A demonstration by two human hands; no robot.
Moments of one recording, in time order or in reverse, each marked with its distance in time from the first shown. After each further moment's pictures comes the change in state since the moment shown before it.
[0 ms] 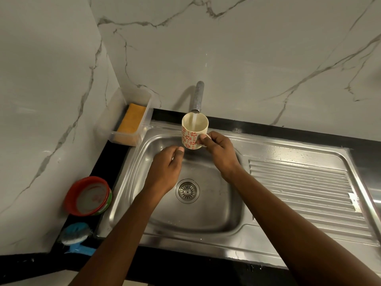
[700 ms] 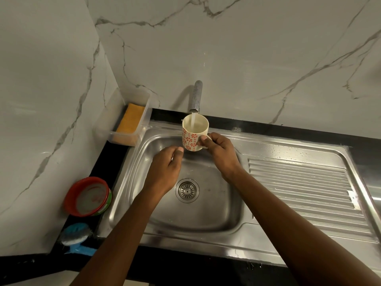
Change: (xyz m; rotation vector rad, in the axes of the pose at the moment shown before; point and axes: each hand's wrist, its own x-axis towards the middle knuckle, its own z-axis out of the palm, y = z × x) left_hand -0.002 0.002 0.000 0.005 -0.007 -0.008; right_hand -0.003 0.004 -0.005 0.038 -0.007 0.031
